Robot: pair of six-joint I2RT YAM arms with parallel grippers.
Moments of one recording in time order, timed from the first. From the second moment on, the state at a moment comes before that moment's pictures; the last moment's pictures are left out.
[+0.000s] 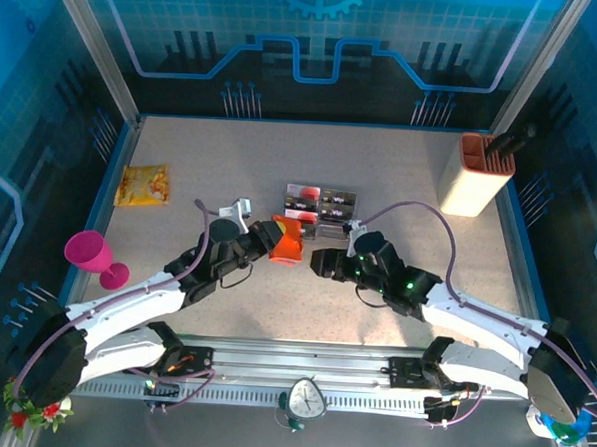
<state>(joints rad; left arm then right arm) -0.66 1.06 0.49 0.28 0.02 -1.14 0.84 1.07 0.60 -0.07 -0.03 0.77</state>
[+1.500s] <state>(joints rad) -0.66 1.11 0.39 0.73 0.01 -1.38 0.71 1.36 0.43 0.77 -0.27 1.13</state>
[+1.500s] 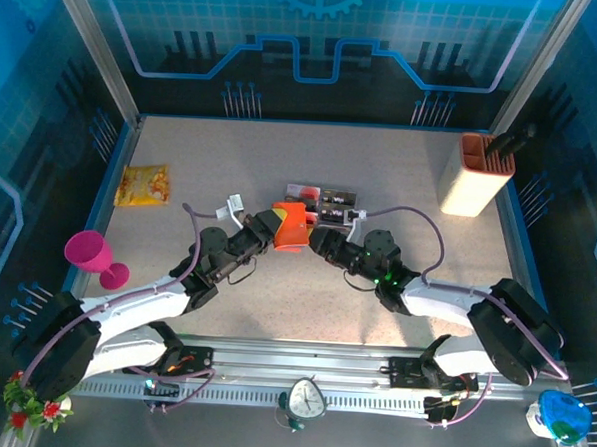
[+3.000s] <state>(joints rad) -0.64 1.01 0.48 0.31 0.01 -1.15 0.64 1.60 0.35 1.28 -0.44 1.34</state>
